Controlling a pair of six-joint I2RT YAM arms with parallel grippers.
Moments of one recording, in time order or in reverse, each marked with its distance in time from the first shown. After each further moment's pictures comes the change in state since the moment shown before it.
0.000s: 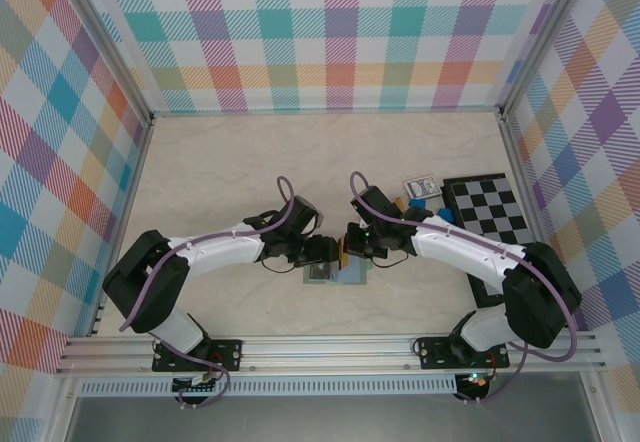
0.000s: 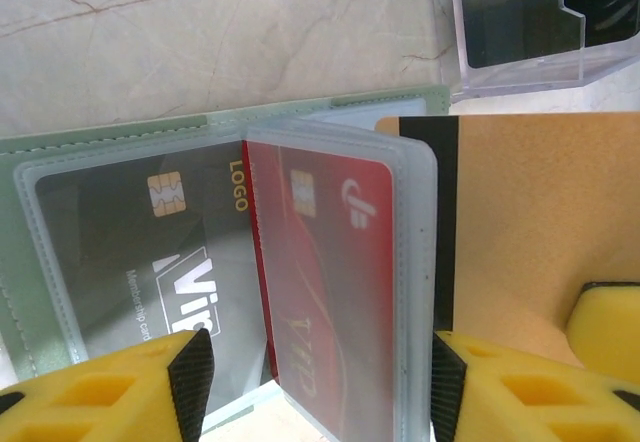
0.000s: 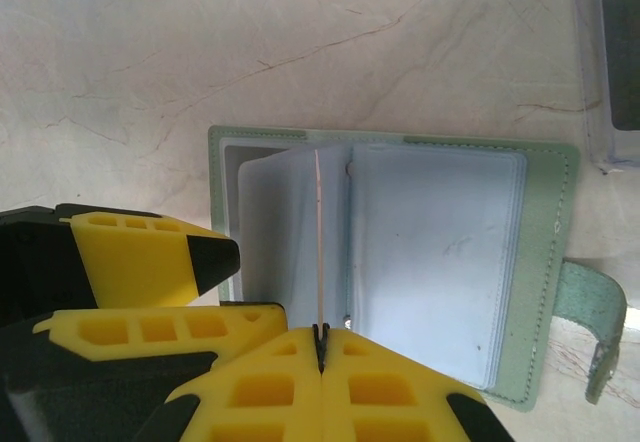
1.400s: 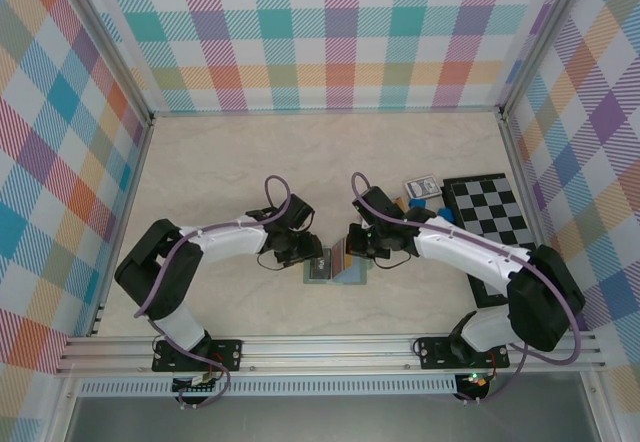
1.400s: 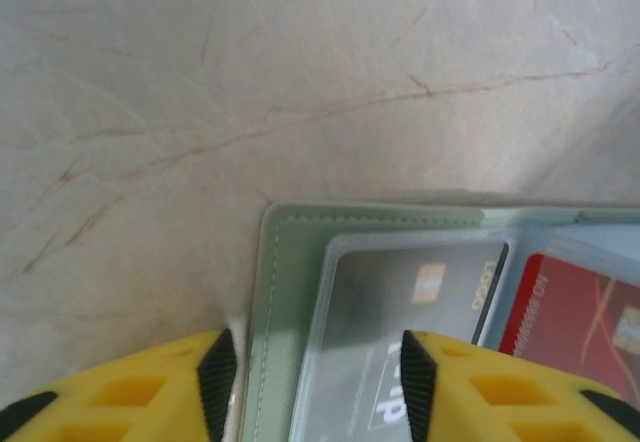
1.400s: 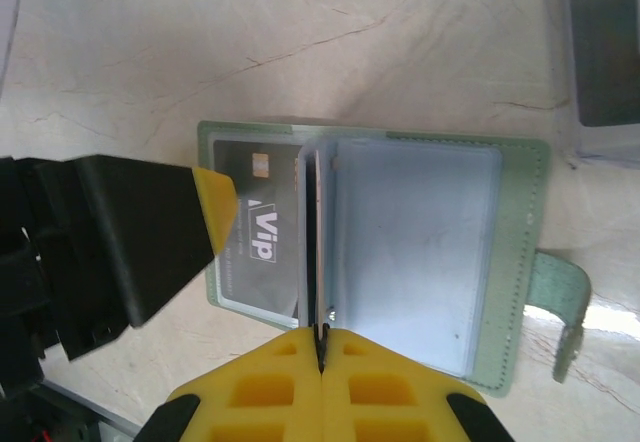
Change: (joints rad) left arm 0.061 0.076 0.023 -0.119 -0.148 -0.095; right arm 0.000 -0.022 -0.003 -0.020 0.014 -0.022
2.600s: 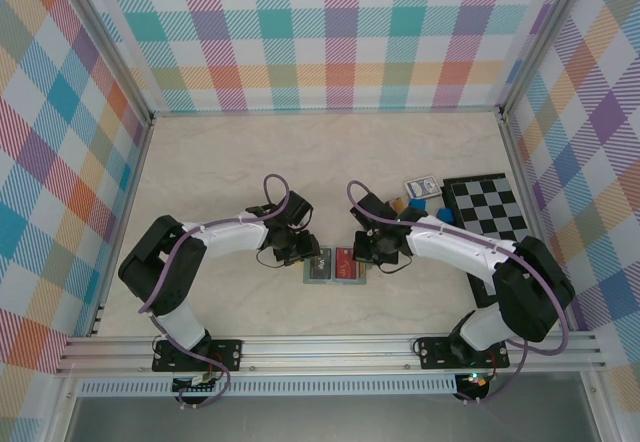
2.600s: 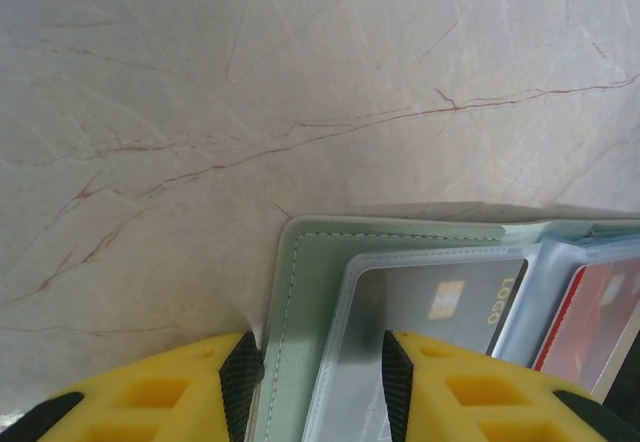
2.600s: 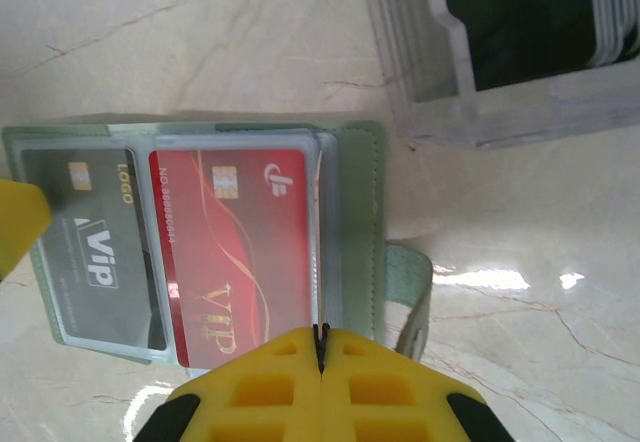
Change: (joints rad) left arm 0.029 0.044 0.030 -0.021 0.044 0.005; right arm -0.001 0.066 -0.013 -0.093 0.128 -0.006
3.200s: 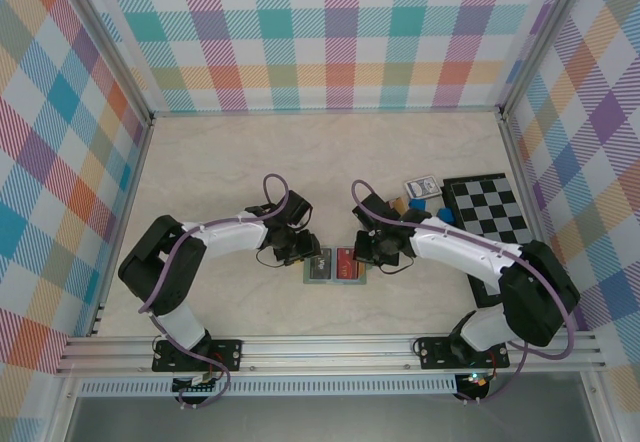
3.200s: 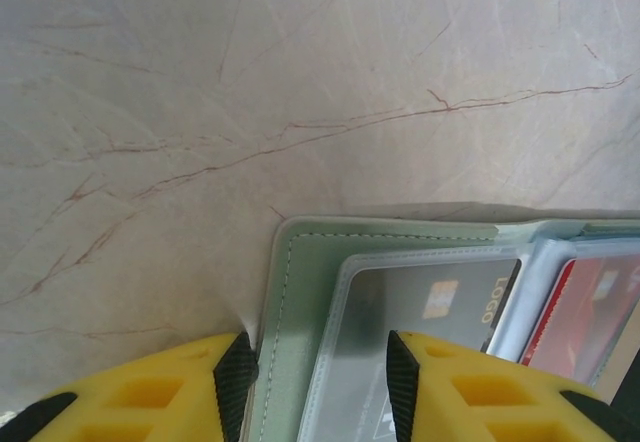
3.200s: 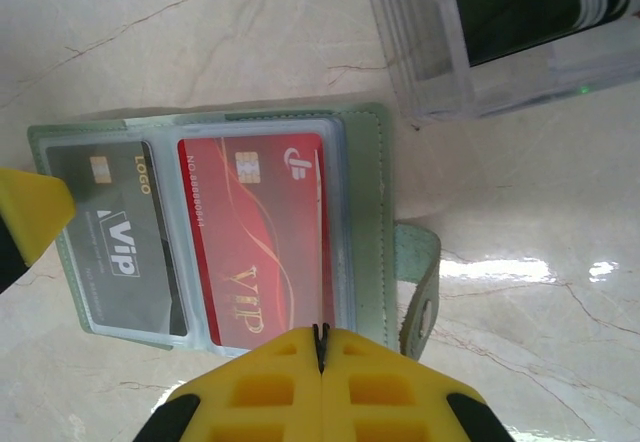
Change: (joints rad) left arm 0.005 0.000 0.000 0.004 0.013 0.000; right arm 0.000 -0.032 -0.008 -0.011 -0.019 0.049
